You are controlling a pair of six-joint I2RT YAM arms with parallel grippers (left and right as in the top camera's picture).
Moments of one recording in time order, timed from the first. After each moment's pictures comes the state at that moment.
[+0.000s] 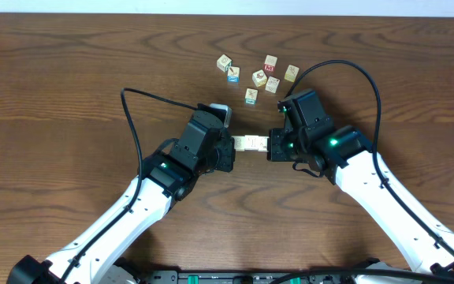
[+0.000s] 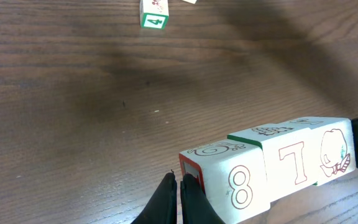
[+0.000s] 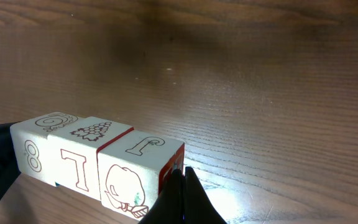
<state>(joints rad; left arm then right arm) -0.61 1.34 0.85 -0.32 0.10 -0.44 0.51 1.44 1.10 -0.72 -0.13 0.52</state>
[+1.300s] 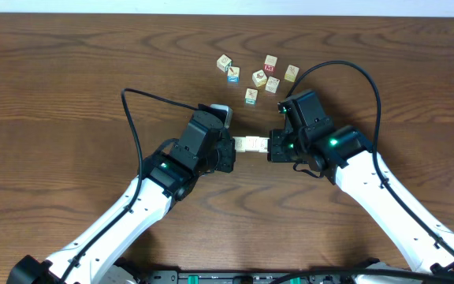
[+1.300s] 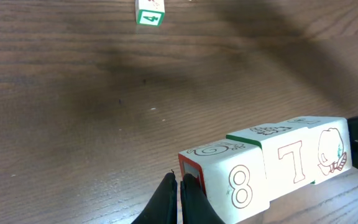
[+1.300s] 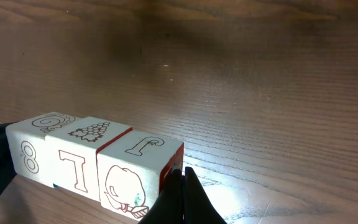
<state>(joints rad) -0.61 1.34 0.85 -0.33 0.11 -0.44 0.51 1.44 1.10 -0.74 -0.13 0.52</state>
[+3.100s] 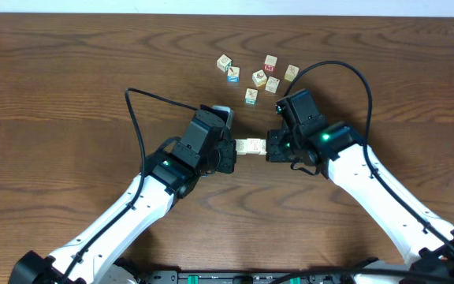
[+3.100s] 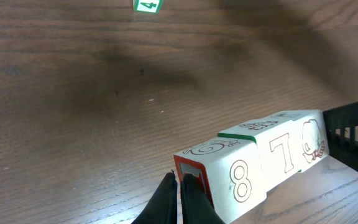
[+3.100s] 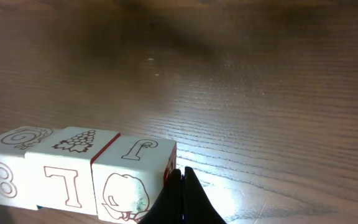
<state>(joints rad) -0.61 1.36 0.87 -0.35 0.13 -0.44 0.51 1.51 1.11 -0.74 -0.11 0.52</state>
